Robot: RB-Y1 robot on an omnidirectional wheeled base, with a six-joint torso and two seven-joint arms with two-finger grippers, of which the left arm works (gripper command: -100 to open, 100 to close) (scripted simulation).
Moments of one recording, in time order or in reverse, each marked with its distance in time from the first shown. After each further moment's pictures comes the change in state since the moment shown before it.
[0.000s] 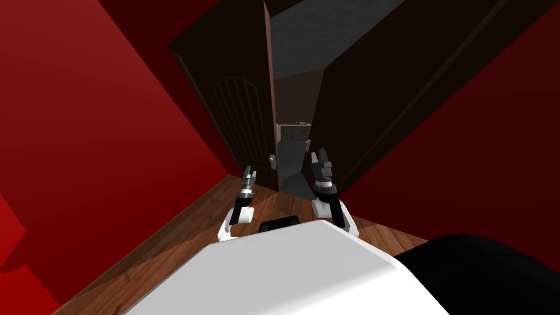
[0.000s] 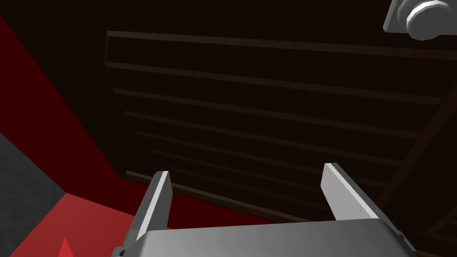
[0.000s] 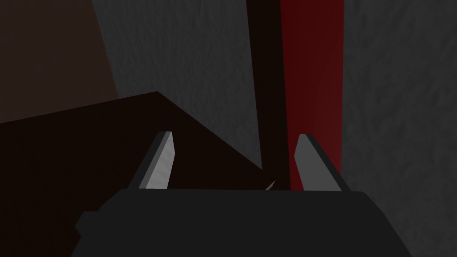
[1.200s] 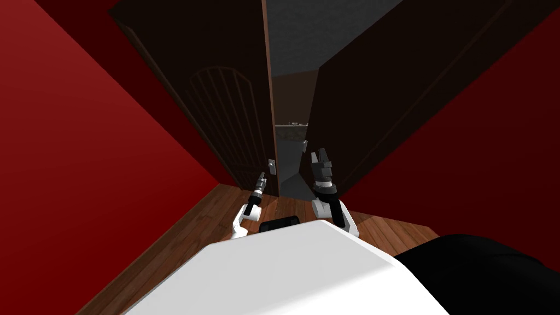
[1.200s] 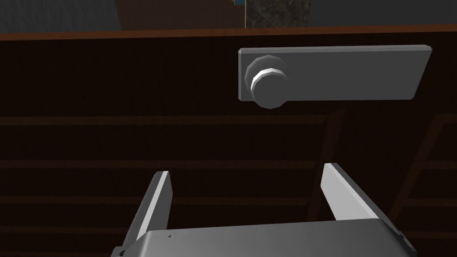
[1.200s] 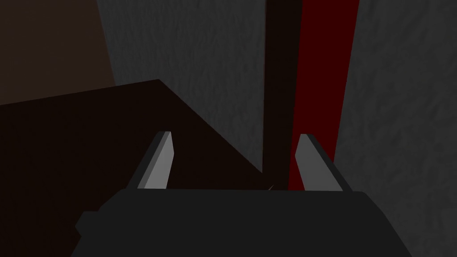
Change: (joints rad) arm -0.147 0.003 -0.102 0.337 -0.022 0.116 -0.005
